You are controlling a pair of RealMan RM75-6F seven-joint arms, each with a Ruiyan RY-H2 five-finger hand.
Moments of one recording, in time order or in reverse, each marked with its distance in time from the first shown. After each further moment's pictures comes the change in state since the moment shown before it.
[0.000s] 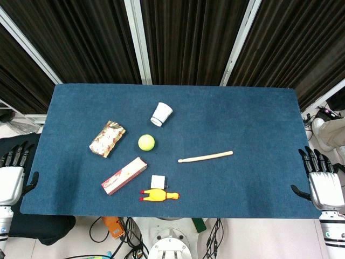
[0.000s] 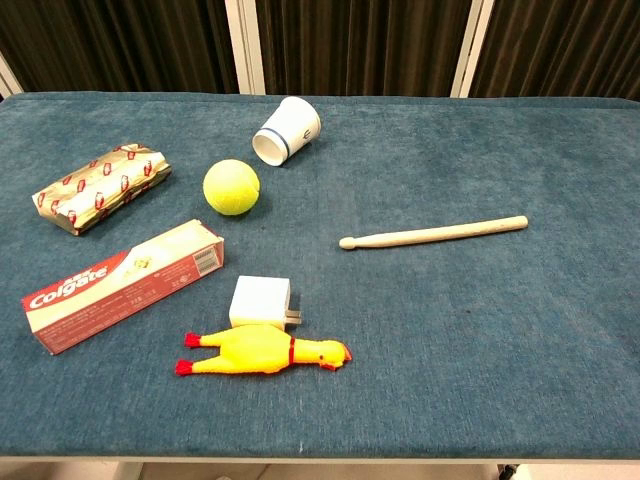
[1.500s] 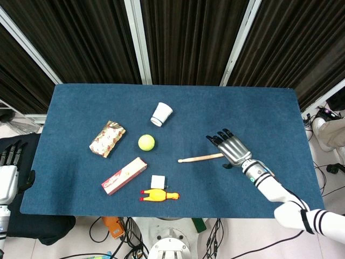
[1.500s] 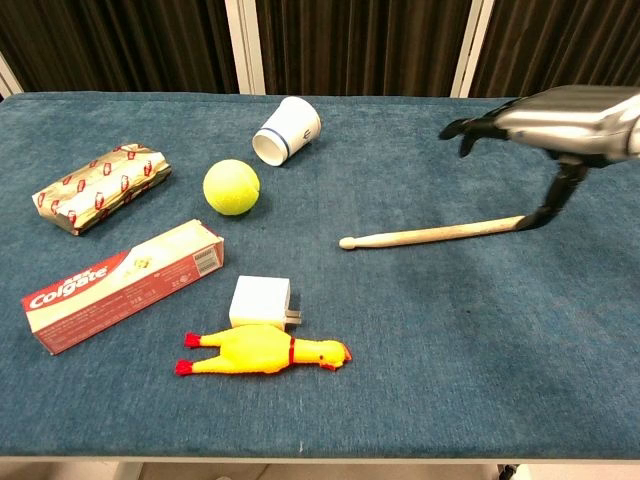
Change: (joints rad) left arm 0.008 0.006 -0.024 -0.019 -0.051 -0.008 -0.067; right arm 0.619 -0.215 0.120 0.126 0.151 -0.751 -0.176
